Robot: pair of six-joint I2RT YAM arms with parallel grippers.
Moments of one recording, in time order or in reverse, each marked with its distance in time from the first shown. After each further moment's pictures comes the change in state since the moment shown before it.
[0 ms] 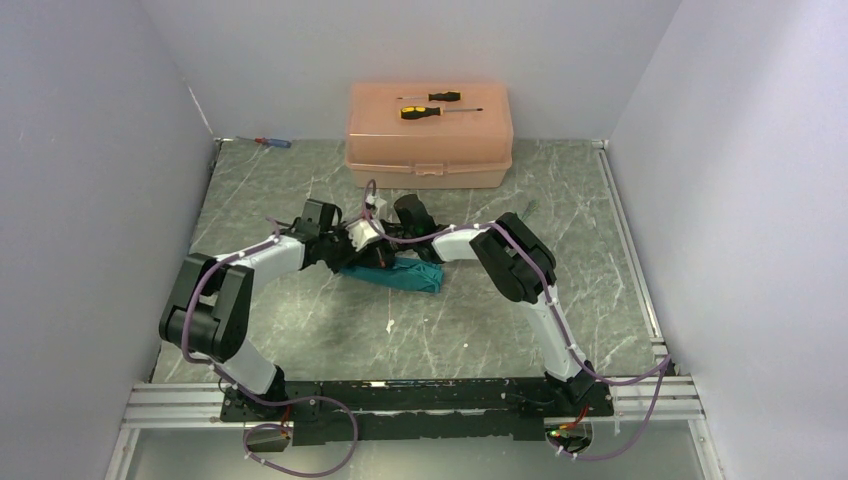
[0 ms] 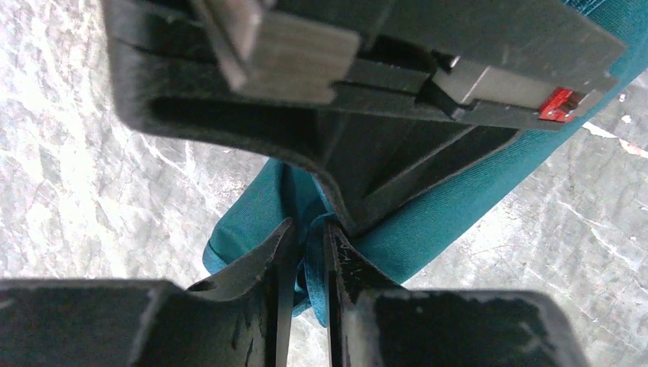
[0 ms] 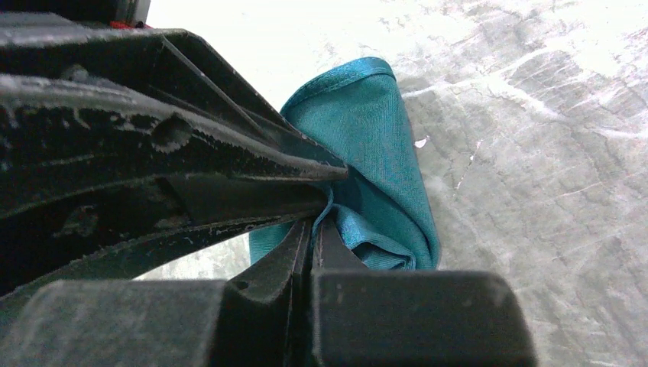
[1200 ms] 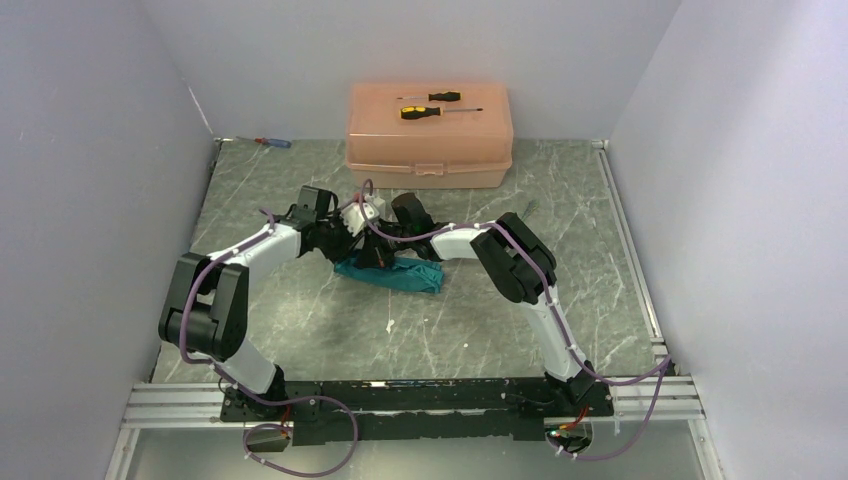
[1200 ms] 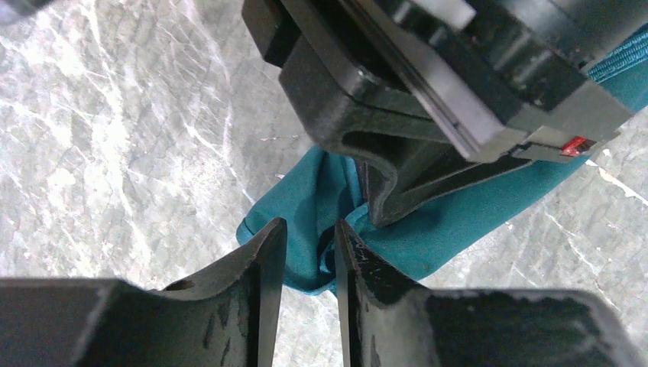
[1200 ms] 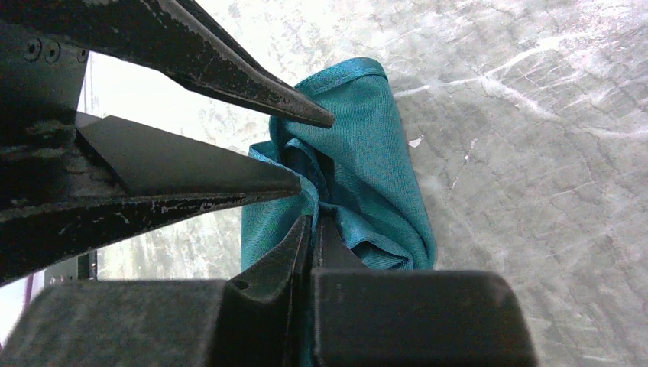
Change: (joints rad) left arm 0.024 0.003 0.109 -0.116 -0.010 -0.117; right arm 0.006 -0.005 0.032 -0.087 0.029 -0.037
